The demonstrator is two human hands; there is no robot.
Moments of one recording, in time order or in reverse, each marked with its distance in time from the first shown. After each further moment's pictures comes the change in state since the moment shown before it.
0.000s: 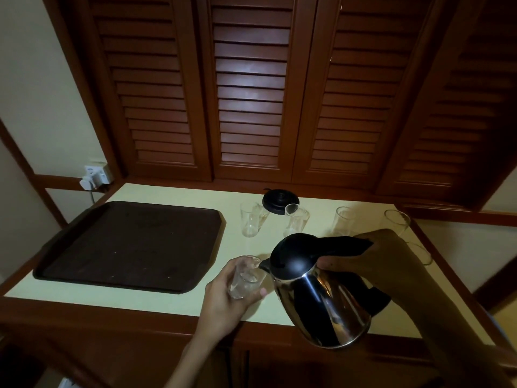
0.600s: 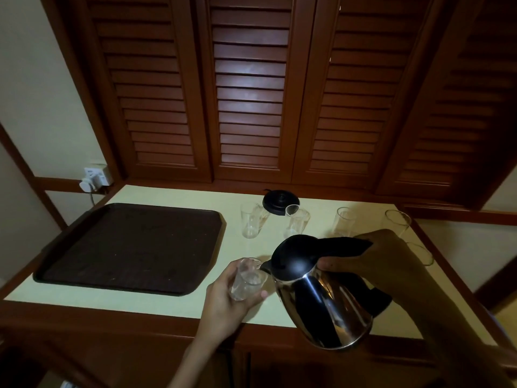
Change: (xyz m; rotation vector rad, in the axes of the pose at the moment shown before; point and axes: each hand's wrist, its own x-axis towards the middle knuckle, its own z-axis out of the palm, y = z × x) left_hand 0.002 -0.004 0.000 -0.036 -0.019 -0.008; right_hand 0.005 0.002 0.002 -0.008 0.010 0.017
